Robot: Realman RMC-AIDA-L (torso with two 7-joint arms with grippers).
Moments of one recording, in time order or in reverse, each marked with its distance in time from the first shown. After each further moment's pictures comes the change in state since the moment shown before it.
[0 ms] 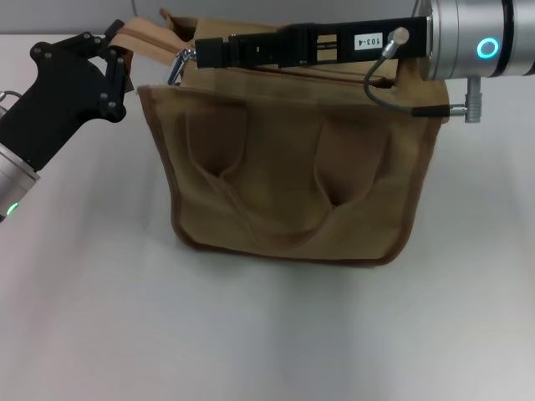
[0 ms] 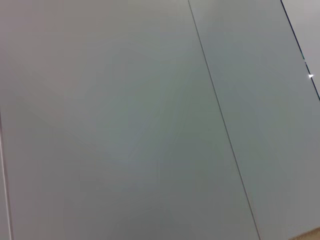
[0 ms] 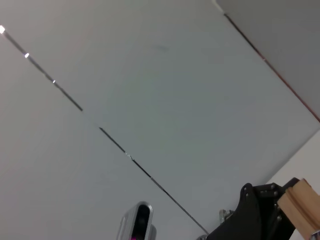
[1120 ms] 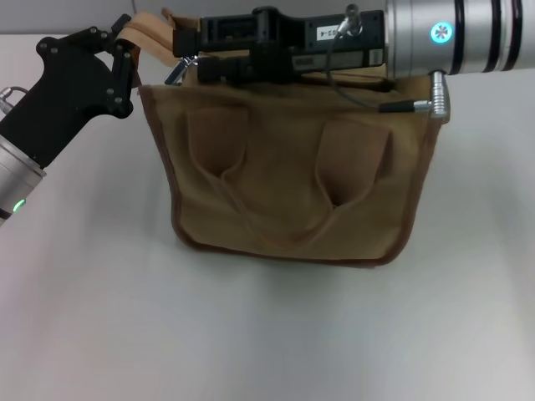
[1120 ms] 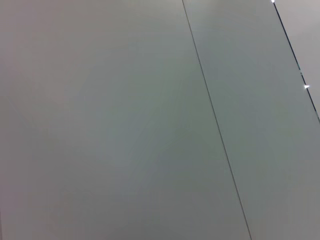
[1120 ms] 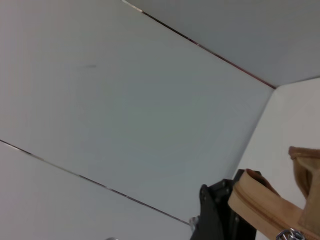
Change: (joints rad) left arm -0.013 -0.001 0.000 -0.016 -0.004 0.017 0.000; right arm 0.071 0.003 -0.040 0.100 -0.013 0.141 0.276
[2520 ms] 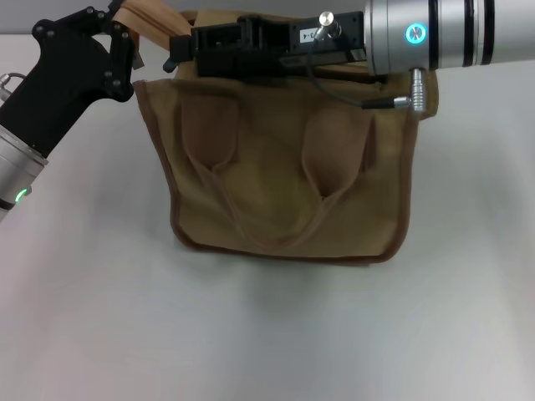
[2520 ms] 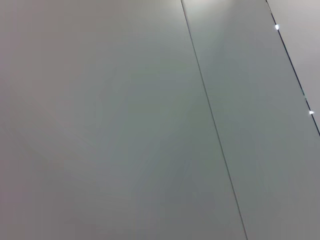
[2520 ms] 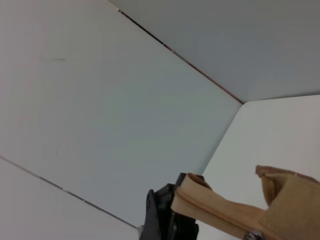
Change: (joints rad) left arm -0.019 0.000 -0.008 -0.028 -0.036 0.052 -0.002; right arm 0.001 0.005 -0.094 -0.033 0.008 0.129 -0.047
